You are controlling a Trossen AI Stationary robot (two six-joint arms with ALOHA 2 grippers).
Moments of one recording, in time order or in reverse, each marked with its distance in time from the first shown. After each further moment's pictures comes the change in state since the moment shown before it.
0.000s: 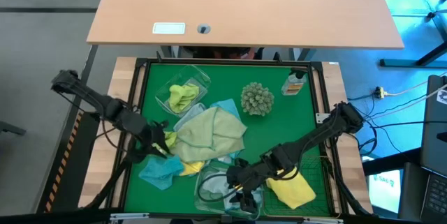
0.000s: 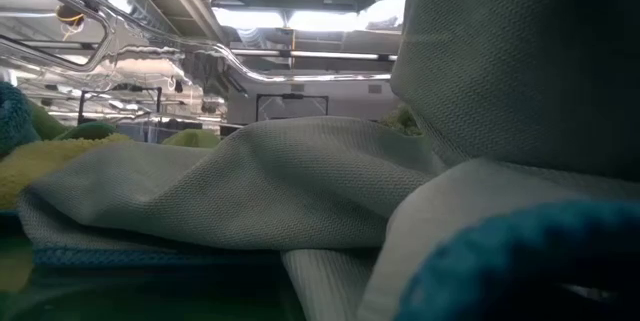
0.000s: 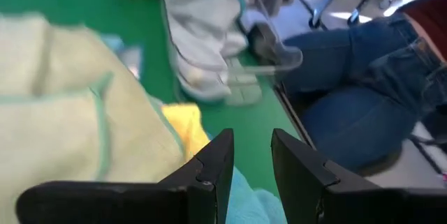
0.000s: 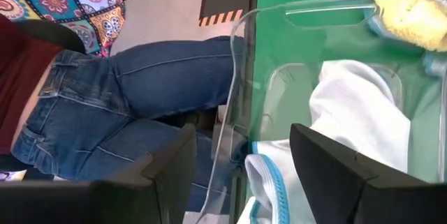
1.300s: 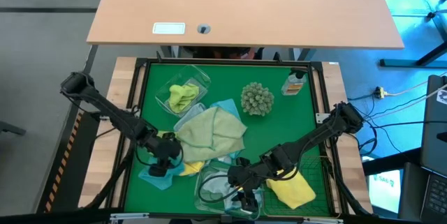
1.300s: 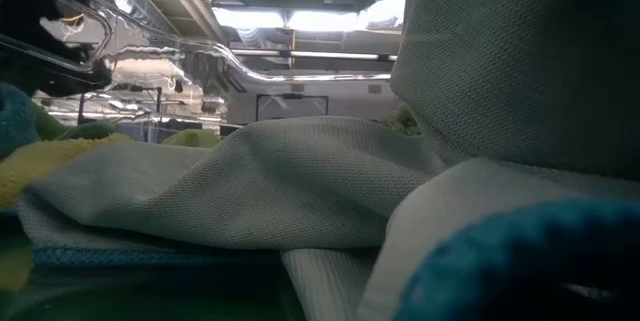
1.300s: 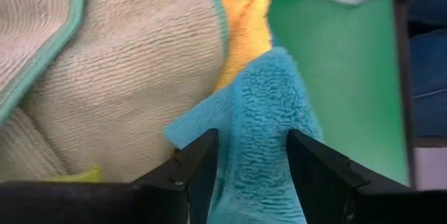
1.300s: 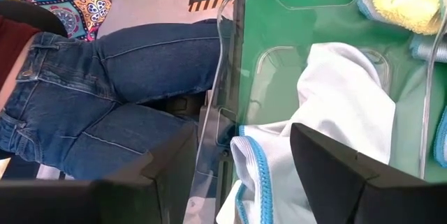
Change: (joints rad) left arm -0.057 0.450 0.000 -0.010 -0.077 -0.249; right arm 0.000 0.000 0.000 -0.059 0.002 -0.025
